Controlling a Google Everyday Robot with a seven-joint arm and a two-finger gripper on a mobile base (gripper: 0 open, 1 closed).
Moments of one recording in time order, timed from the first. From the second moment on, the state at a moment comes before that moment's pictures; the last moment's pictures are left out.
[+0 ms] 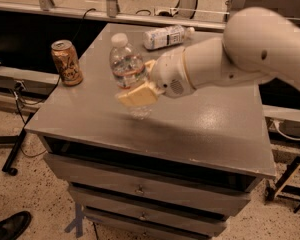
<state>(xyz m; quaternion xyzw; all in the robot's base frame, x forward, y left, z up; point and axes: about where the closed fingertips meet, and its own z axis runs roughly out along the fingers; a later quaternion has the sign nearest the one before) 0.511 0.031 0.920 -0.54 0.67 0.29 0.43</state>
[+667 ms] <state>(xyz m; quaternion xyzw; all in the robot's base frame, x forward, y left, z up) 0.550 -0.013 0.948 -0.60 0.72 0.16 0.32</state>
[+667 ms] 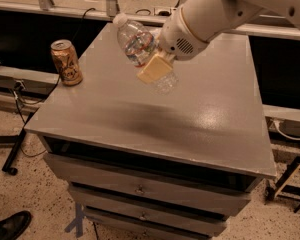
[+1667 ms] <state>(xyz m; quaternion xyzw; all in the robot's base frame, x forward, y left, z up) 0.590 -0.112 0.855 -0.59 0.78 -0.01 0.18</state>
